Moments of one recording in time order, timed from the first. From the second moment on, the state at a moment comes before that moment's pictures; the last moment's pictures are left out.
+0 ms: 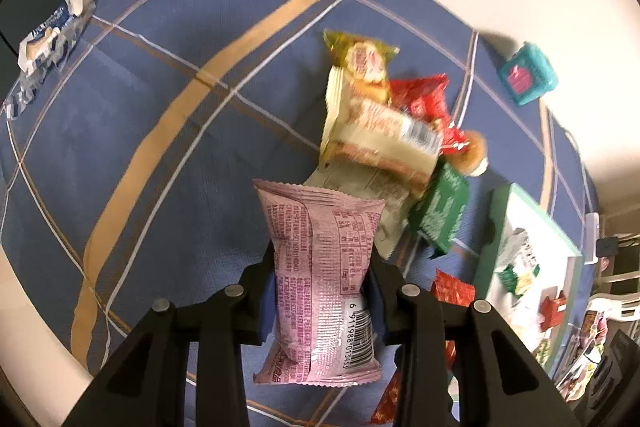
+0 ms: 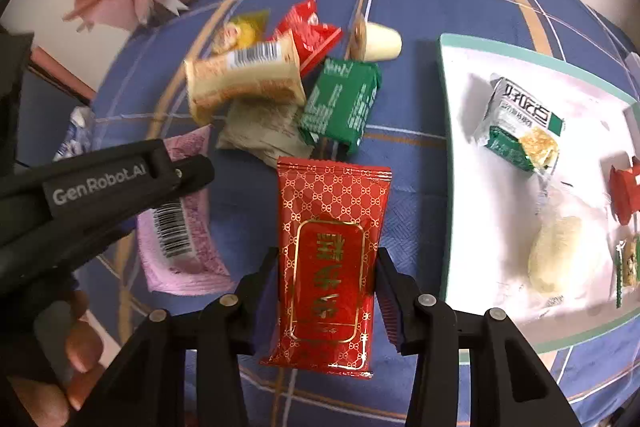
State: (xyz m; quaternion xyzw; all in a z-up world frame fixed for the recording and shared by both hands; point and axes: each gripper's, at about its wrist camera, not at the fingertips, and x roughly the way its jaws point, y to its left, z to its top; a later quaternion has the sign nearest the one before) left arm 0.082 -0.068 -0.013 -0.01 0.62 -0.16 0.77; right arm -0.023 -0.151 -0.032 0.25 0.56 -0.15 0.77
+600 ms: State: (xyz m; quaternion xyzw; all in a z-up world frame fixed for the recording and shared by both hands) left arm 0.057 -0.101 -0.002 0.03 0.60 -0.19 0.78; right arm -0.085 -0.223 0.012 0.29 0.51 -0.24 0.78
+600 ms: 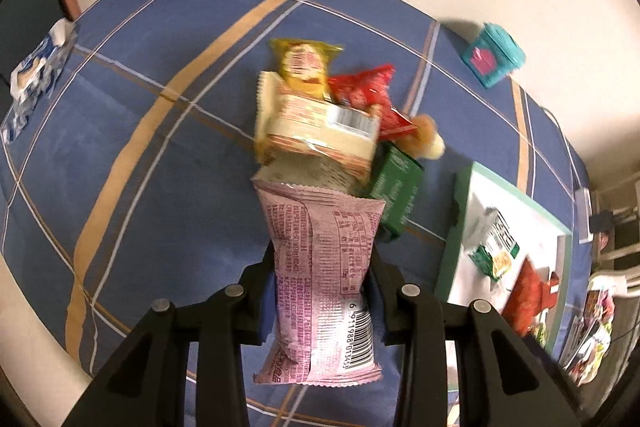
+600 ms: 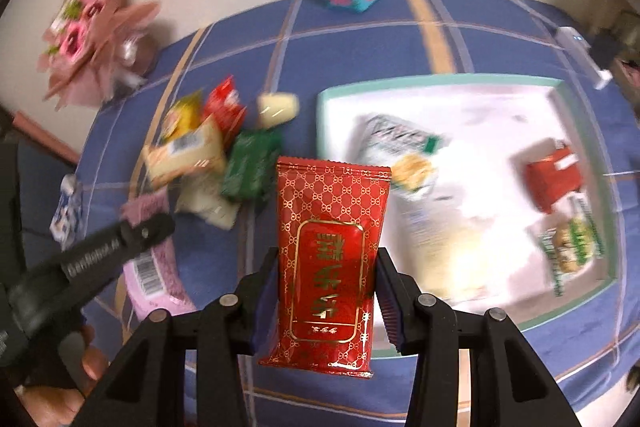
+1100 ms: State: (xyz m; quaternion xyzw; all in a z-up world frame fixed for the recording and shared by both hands) left arm -0.009 -0.202 -0.006 0.13 0.58 -0.29 0.75; right arm -0.162 -0.330 0.011 0.35 0.46 -0.37 0.72
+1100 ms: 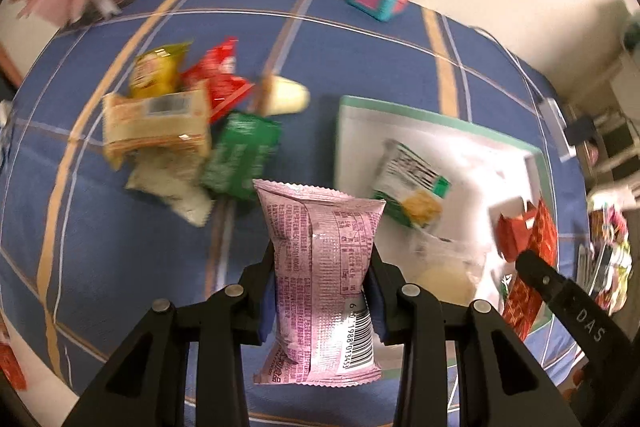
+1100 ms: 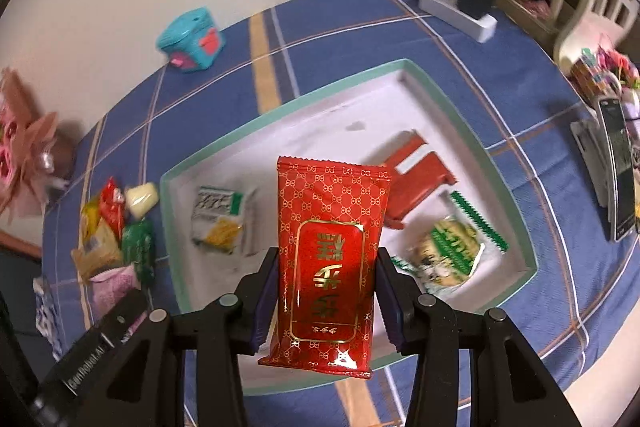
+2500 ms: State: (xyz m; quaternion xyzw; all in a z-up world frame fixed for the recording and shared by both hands) left arm 0.011 -0.189 -0.012 0.10 0.60 -0.24 0.76; right arm -0.168 -0.326 0.026 0.32 0.48 -0.39 0.72
